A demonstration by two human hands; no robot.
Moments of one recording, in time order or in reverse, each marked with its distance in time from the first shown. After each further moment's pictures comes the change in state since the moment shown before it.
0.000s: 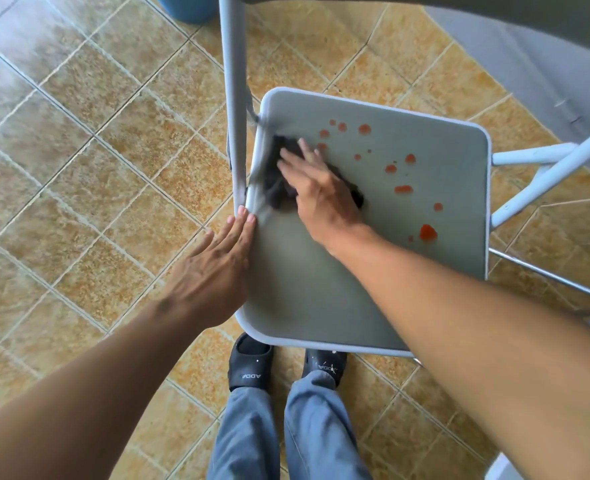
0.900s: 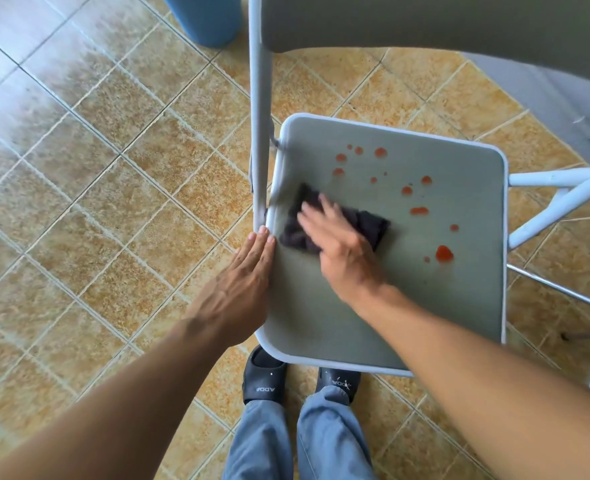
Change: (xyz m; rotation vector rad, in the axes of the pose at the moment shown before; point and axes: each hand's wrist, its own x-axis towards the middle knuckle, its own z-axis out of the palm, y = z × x) left_hand 0.002 0.005 -0.006 -0.005 0.030 0.041; right_hand -0.049 -0.009 0.001 0.085 0.026 0.032
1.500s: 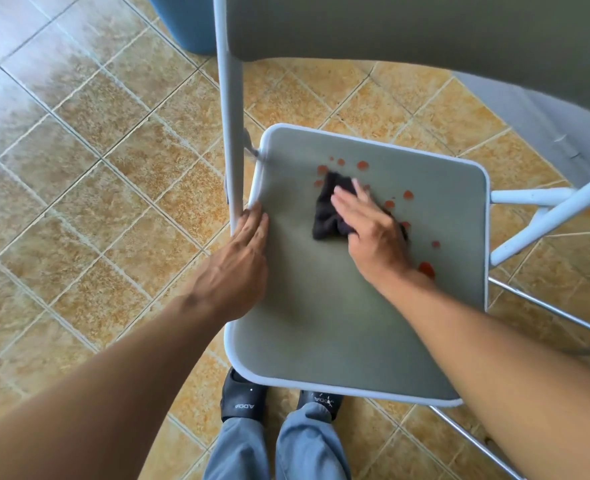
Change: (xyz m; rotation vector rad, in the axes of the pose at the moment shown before) left_hand 0.056 0.015 -0.012 -0.072 0.128 -0.009; right_hand 0.020 0.076 -0.032 -0.007 0.071 0.073
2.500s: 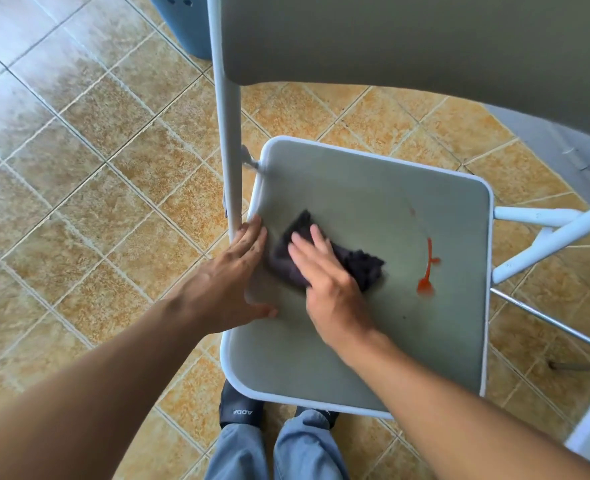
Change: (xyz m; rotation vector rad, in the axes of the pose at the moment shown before) left_hand 0.003 -0.012 -0.016 -0.043 -0.181 0.047; right_hand -0.036 -0.064 0.020 0.090 -0.096 -0.028
